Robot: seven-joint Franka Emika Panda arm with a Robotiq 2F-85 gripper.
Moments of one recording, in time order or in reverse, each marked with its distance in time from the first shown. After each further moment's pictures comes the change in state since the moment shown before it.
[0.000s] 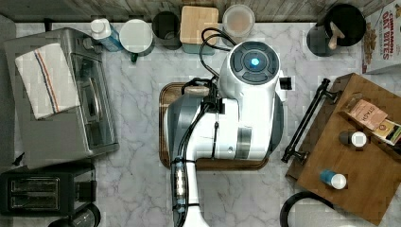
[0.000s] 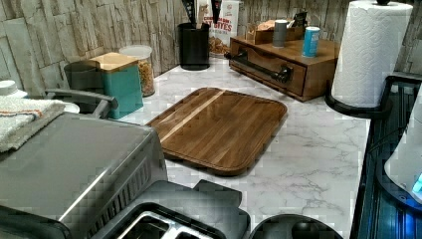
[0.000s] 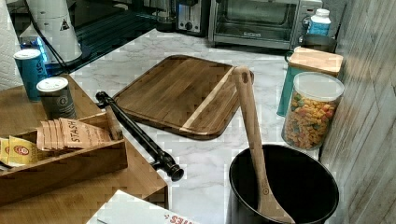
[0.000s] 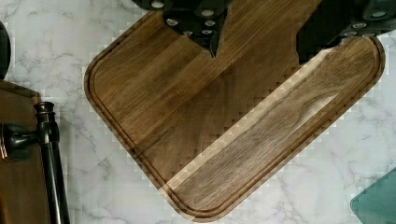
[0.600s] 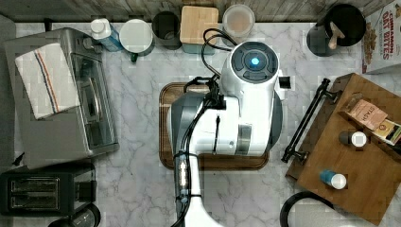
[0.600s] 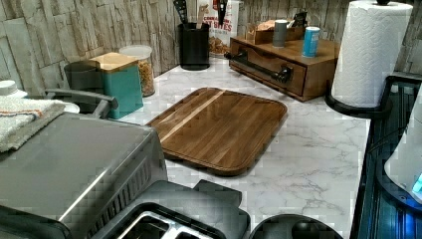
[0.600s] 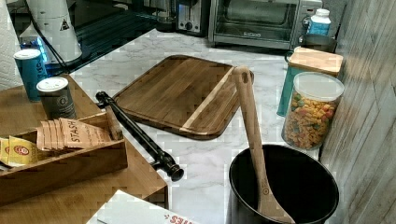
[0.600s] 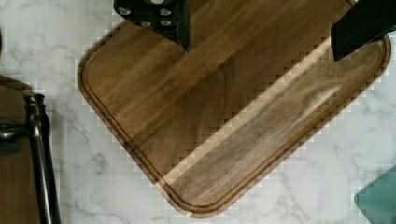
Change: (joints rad) arm -0.002 0.025 -0.006 -0.028 0.000 0.068 -0.004
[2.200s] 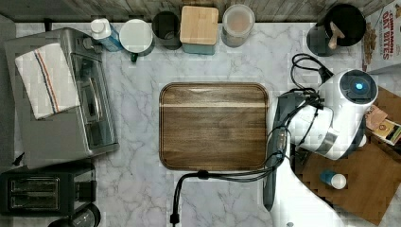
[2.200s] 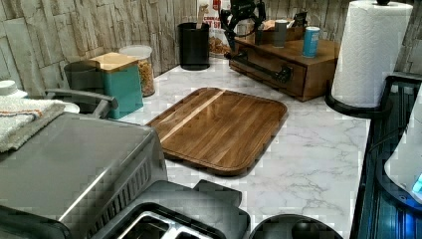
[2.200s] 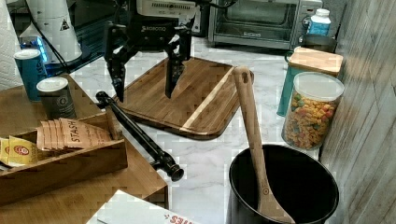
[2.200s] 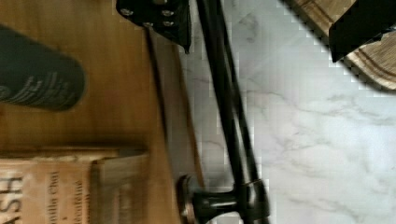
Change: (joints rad) arm -0.196 0.224 -0.199 -0.006 -0.078 0.258 -0.379
